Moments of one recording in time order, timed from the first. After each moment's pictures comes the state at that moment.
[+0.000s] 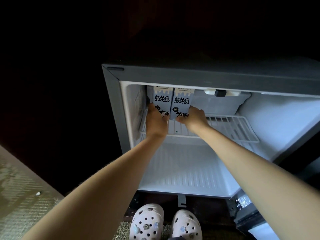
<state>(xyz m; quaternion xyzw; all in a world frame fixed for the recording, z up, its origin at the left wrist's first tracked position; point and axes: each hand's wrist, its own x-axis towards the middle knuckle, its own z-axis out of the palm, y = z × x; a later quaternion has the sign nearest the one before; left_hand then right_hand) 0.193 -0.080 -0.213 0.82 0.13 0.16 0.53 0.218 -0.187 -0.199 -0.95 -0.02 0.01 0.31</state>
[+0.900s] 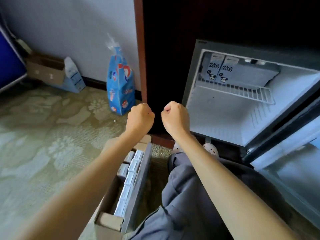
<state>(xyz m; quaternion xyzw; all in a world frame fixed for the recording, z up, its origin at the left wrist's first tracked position) -0.156 0.056 -0.145 0.91 0.24 0.11 0.32 -0.123 -0.039 -0.139 -0.92 -0.12 -0.01 0.36</state>
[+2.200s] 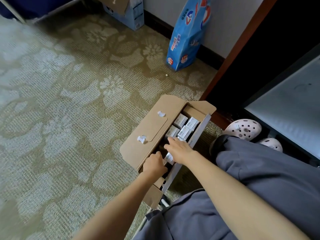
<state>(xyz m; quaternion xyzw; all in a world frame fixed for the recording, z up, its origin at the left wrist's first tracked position) -0.328 0.093 -0.369 0.82 0.39 -0.27 0.32 -0.225 0.047 -0.335 -0.75 -0.58 0.28 -0.17</state>
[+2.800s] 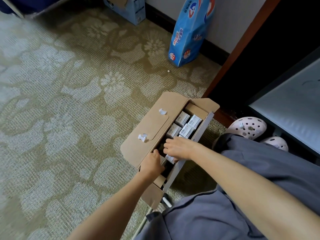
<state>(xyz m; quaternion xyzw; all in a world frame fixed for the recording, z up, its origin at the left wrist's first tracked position) -0.333 0.101 -0.375 0.84 0.37 -0.25 0.30 -0.207 0.056 -0.344 -0.54 -0.79 0.17 -0.25</state>
